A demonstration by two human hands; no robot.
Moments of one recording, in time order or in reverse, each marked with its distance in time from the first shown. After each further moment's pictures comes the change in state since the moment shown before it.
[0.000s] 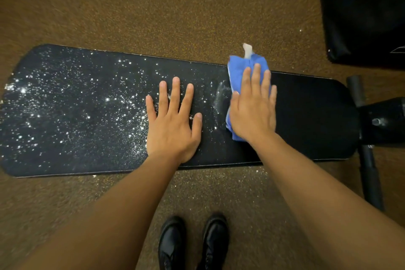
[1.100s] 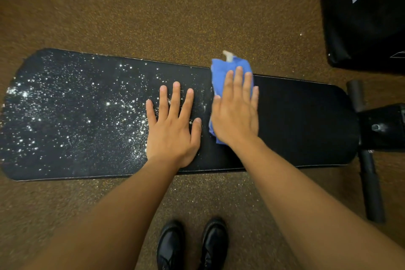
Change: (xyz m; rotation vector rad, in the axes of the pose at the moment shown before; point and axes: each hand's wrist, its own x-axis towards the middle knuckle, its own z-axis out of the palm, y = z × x) left_hand 0.001 0.001 0.000 0.024 -0.012 0.005; right_hand -0.002 -0.032 0.005 0.002 0.004 -0.047
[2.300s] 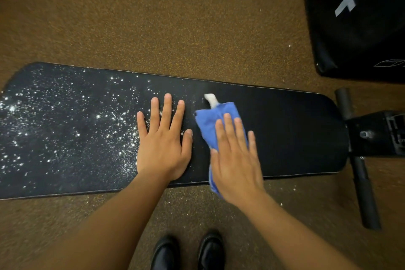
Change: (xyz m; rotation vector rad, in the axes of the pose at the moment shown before) left_hand 0.000 -0.003 0.000 -0.034 0.016 0.014; right_hand -0.077 0.029 0.008 -0.025 -0.066 -0.166
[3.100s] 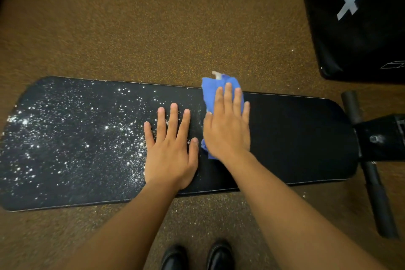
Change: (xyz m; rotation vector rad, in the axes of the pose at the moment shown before) left_hand 0.000 0.000 0.000 0.004 -0.006 -0.003; right_hand 0.089 -0.026 -0.012 0.049 0.101 0.166
